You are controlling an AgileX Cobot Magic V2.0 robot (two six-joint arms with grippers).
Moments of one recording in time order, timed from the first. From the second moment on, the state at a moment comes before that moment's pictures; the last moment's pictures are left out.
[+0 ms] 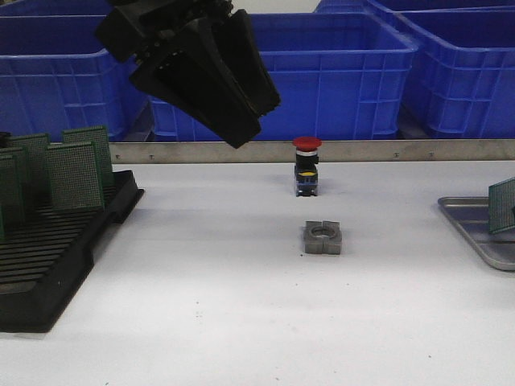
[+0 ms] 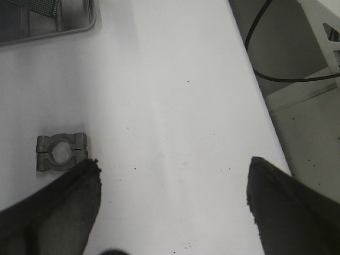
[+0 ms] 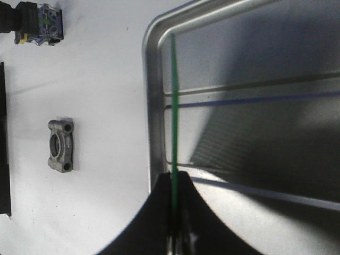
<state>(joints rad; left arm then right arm) -0.49 1.80 -1.51 -0.69 1.21 1.57 -0.48 1.96 -1.00 1.15 0.95 -1.03</state>
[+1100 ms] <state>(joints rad) -0.48 1.80 -1.51 -0.70 1.22 1.57 -0.45 1.96 -1.00 1.12 0.91 -0.96</state>
